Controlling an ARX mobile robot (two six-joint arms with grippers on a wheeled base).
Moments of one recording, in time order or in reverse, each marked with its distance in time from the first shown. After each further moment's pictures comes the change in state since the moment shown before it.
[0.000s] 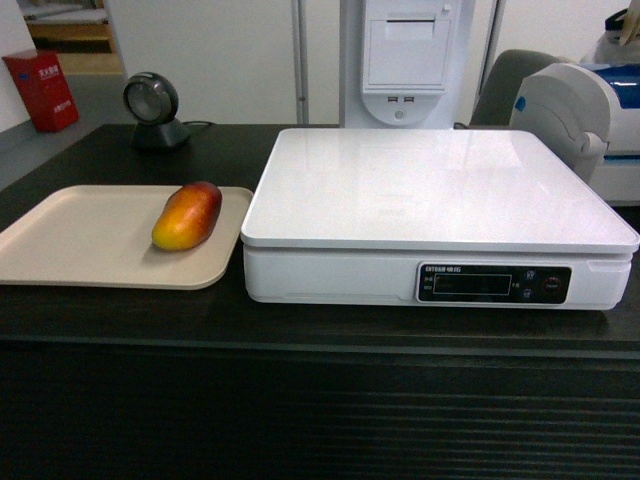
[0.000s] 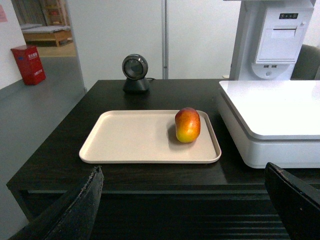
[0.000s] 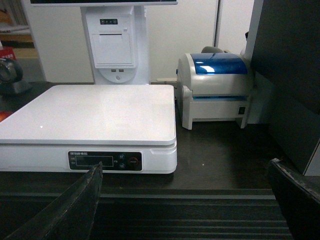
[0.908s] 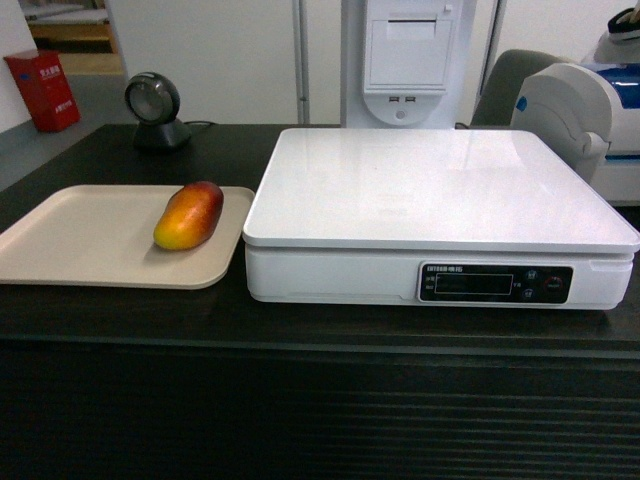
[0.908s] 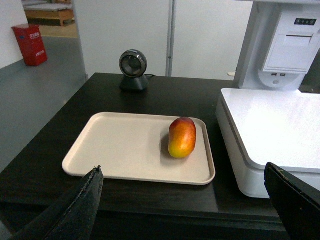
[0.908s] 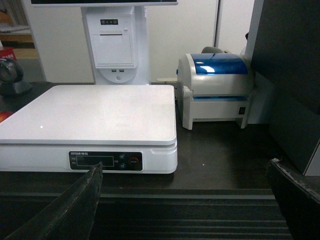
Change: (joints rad) left arm -0.208 0.726 0.182 0.491 -0.243 -0.068; right arm 0.000 0.000 0.000 0.000 0.000 0.000
